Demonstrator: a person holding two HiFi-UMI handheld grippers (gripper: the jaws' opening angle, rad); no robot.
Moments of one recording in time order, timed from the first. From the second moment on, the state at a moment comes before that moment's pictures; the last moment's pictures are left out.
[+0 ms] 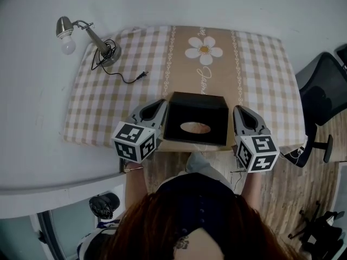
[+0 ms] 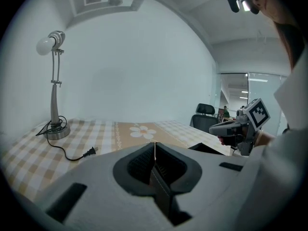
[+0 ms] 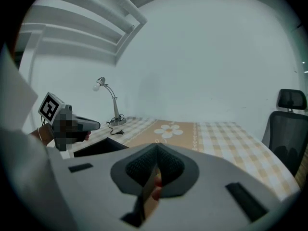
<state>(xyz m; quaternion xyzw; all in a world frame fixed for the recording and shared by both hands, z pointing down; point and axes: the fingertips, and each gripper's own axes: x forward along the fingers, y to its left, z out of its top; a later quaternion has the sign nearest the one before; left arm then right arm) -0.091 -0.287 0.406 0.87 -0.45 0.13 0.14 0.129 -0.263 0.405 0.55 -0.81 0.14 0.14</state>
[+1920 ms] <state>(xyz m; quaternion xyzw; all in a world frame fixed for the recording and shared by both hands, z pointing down) -0.090 -0.333 0.505 0.85 -0.39 0.19 0.29 0.124 -0.311 0.506 0.46 -0.82 0.26 0.23</state>
